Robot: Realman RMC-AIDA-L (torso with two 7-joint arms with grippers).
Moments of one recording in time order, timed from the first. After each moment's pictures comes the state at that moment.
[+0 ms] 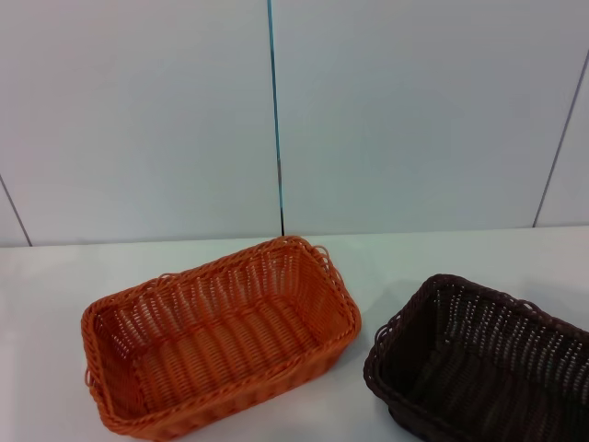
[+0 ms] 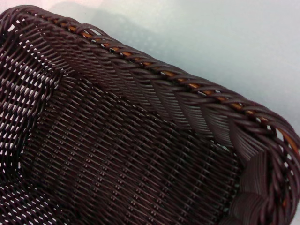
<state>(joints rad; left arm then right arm) -0.45 -1.96 0.23 0.68 1.76 0.81 -1.71 0.44 2.07 2.41 1.28 0.46 -1.60 -0.41</state>
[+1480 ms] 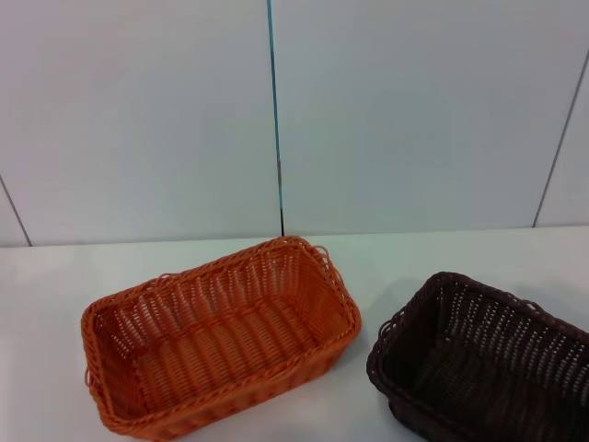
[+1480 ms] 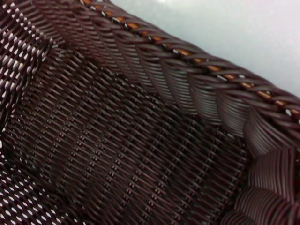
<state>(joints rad) -0.45 -1.97 0.22 0.68 1.76 0.81 -1.71 0.52 2.05 2.41 1.11 0.38 -1.56 -0.44</state>
